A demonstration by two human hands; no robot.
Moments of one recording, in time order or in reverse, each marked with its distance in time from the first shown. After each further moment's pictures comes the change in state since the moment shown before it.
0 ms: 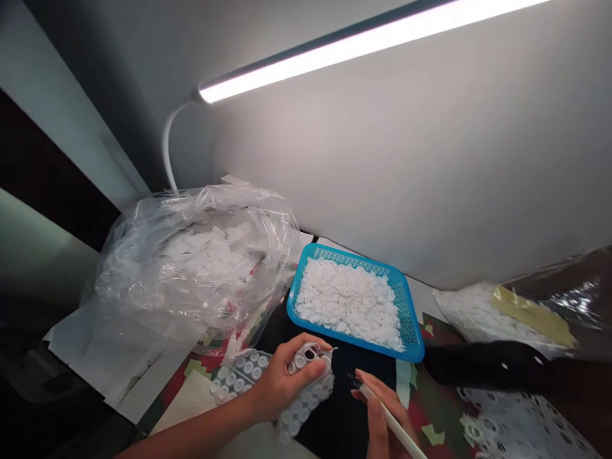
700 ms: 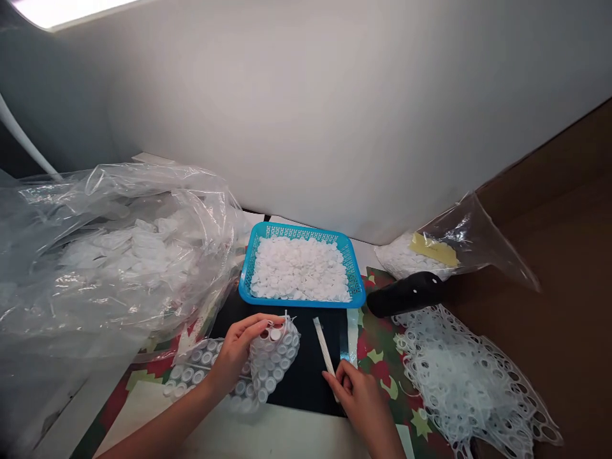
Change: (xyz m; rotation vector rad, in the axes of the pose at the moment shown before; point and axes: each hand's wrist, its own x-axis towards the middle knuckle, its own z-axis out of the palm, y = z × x) left_hand 0.009 -0.005 -0.005 -0.076 0.025 -0.105; right_hand 0.021 0.062 -0.080 -0.770 -0.684 0.135
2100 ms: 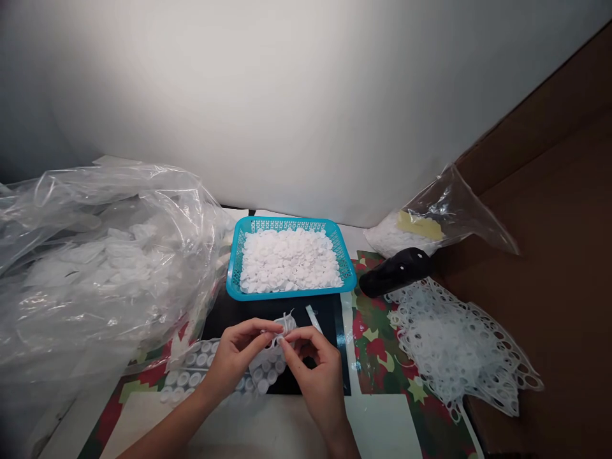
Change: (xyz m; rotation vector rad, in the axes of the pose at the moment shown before) left_hand -0.006 0.001 0.006 0.144 -0.080 -0.004; right_hand 0.003 -0.100 0.018 0.729 0.248 -0.102
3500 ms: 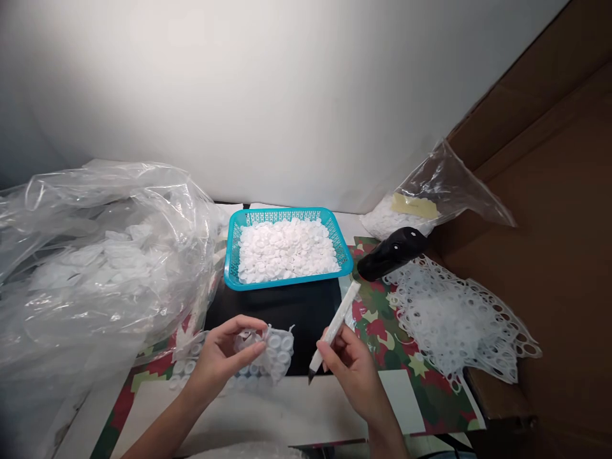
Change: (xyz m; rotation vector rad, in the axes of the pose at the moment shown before) left_hand -0.022 0.007 -0.013 0.090 -0.023 0.000; right_hand -0.021 0.013 -0.057 -0.013 -0.102 0.157
